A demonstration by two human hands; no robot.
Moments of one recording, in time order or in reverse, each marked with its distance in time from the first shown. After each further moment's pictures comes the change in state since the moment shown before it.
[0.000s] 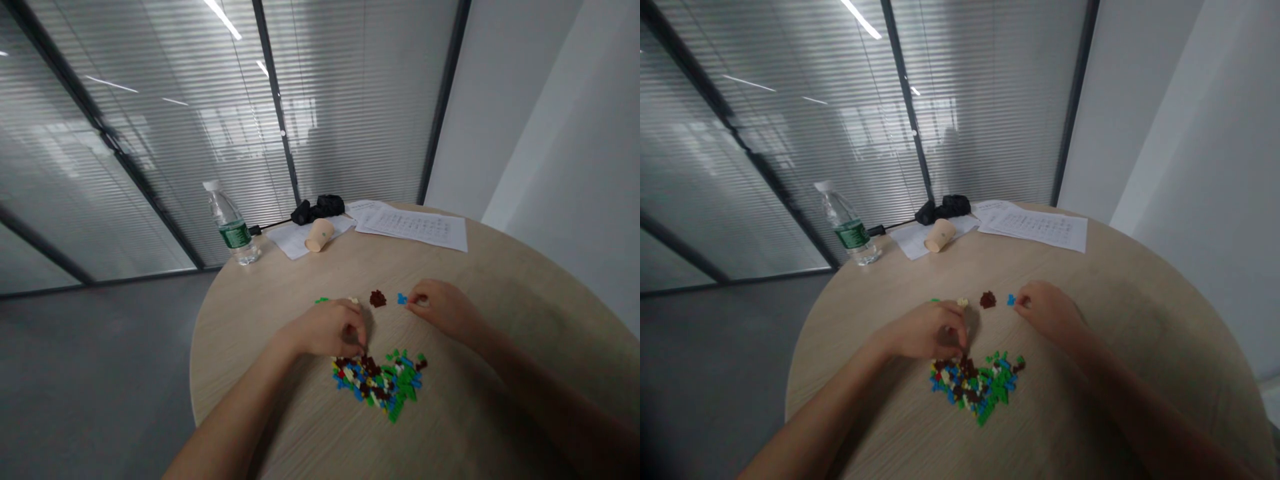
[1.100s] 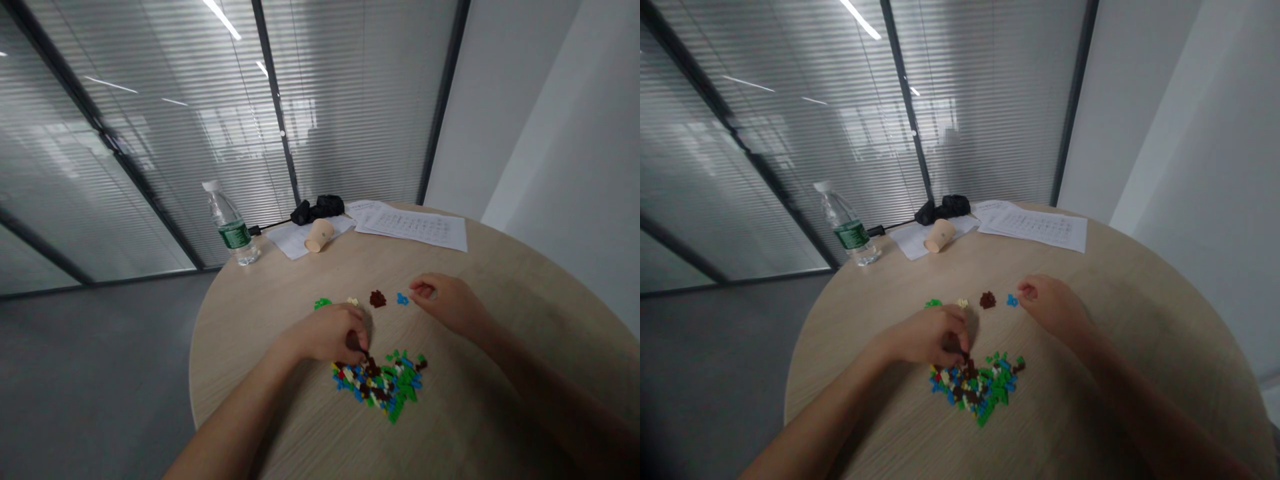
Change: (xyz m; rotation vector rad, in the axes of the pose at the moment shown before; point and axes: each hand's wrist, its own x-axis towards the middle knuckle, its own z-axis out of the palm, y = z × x) left_hand 0.003 0.006 0.003 0.066 -0.011 0.017; right_hand 0.000 -0.002 -0.011 0.127 0.073 0.155
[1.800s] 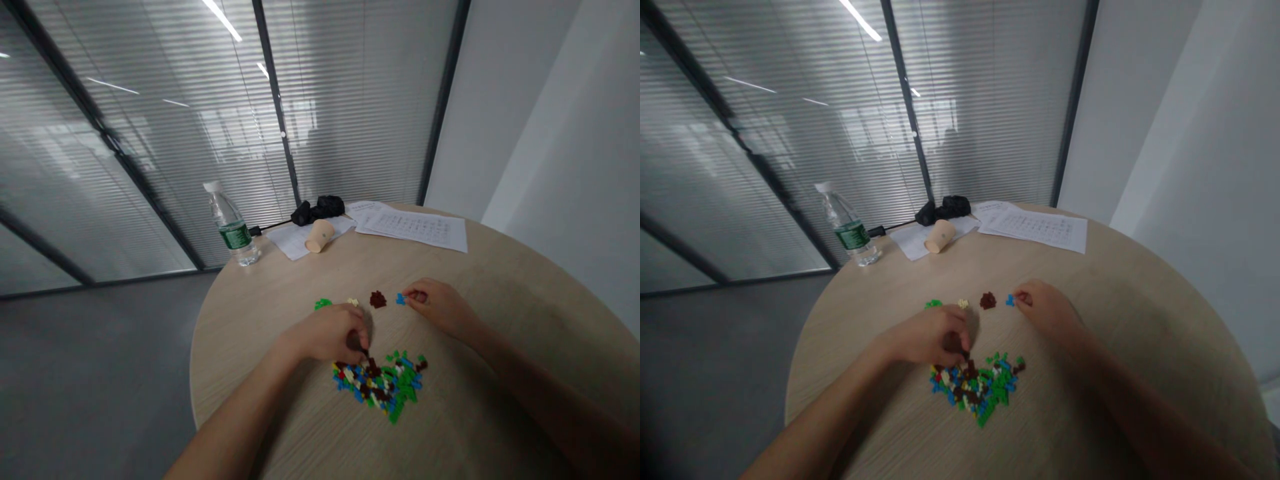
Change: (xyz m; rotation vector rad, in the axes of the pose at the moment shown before) left_hand 0.001 -0.002 0.001 0.002 0.004 -0.017; right_hand 0.005 0.011 0.019 0.091 -0.062 -0.076
